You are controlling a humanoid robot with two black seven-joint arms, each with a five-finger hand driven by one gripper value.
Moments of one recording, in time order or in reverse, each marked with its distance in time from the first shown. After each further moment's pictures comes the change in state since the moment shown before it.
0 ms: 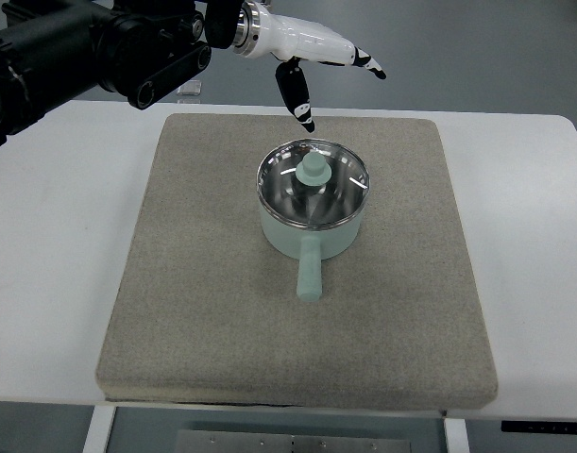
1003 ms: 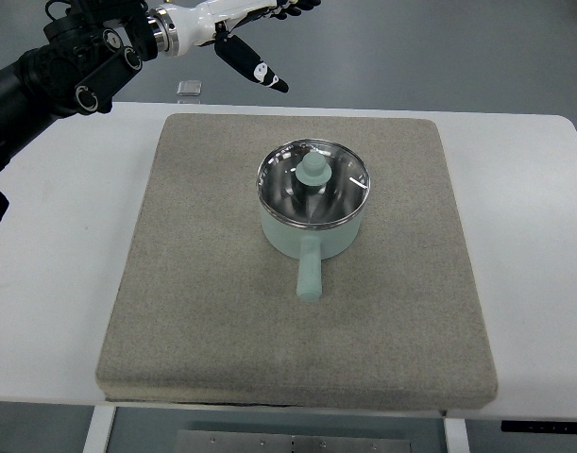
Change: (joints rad) left arm 0.245 0.107 -0.418 0.184 -0.108 -0.074 -0.001; right arm 0.000 0.000 0.000 0.000 0.000 0.000 0.000
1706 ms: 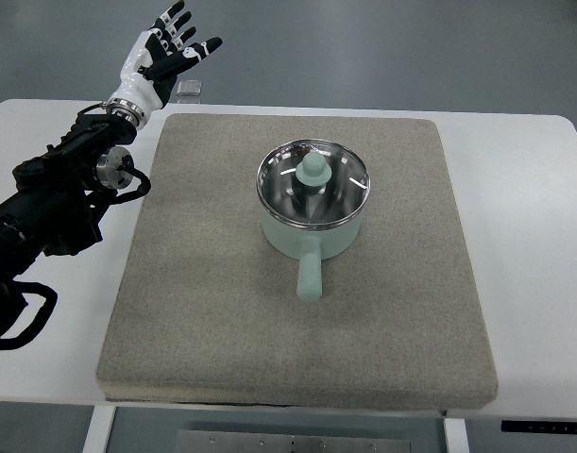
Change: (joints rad) left arm 0.353 -0.060 -0.464 0.066 -0.806 0.086 0.134; right arm 0.000 0.000 0.000 0.000 0.000 0.000 0.000
